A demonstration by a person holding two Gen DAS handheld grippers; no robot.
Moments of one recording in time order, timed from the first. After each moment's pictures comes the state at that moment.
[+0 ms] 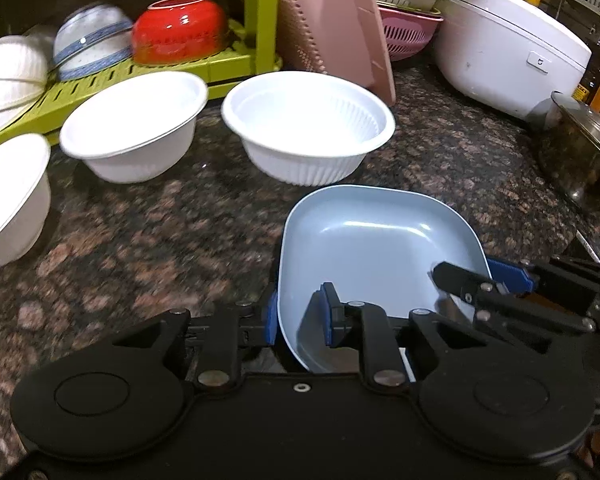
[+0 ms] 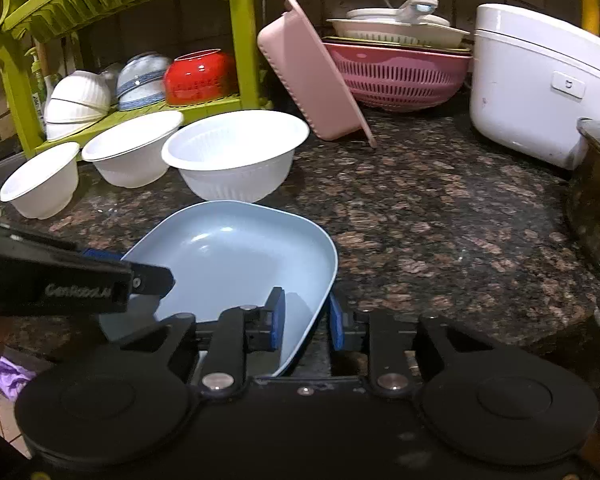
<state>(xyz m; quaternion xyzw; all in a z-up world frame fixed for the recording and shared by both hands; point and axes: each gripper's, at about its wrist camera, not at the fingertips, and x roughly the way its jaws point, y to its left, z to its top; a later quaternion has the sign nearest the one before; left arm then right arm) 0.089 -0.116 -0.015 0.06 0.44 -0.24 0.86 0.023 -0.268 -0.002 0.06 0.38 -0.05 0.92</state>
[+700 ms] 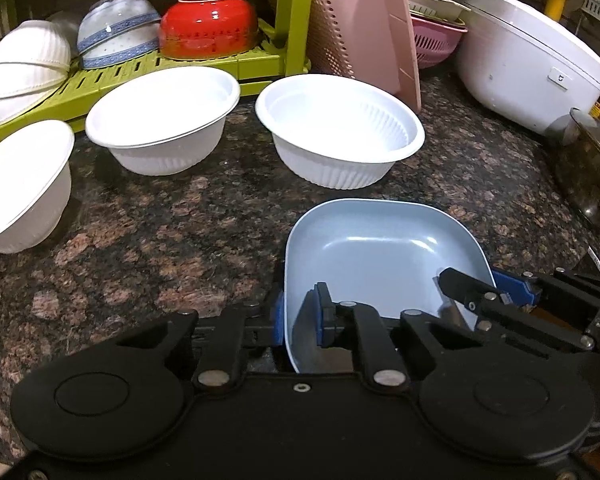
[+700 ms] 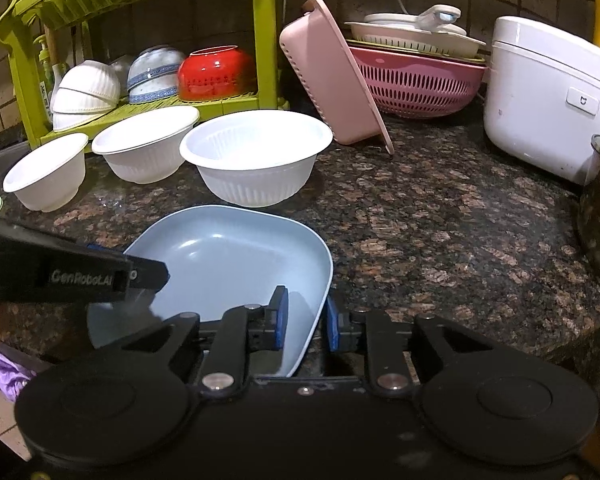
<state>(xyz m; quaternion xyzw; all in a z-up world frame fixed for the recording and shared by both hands) 0.095 -0.106 -0.014 0.04 0.44 -0.22 0.87 0.029 -0.254 -0.002 0.05 0.38 -0.05 0.92</state>
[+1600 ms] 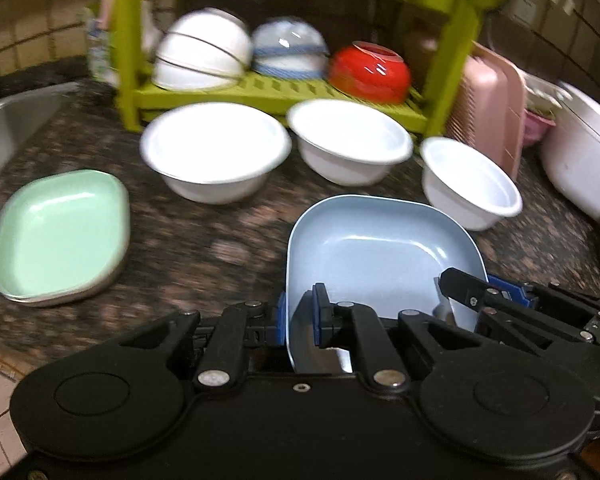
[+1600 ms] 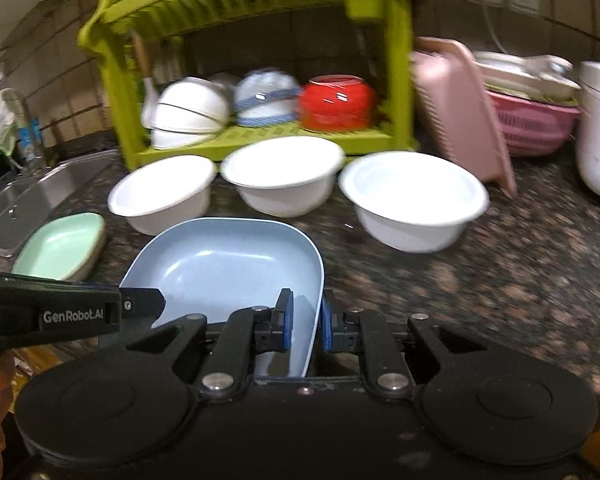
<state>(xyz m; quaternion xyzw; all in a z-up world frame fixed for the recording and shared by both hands) 0.058 0.011 0.018 -0.04 0.40 -0.09 0.91 0.040 -0.165 0.033 0.06 0.35 0.06 0.93</state>
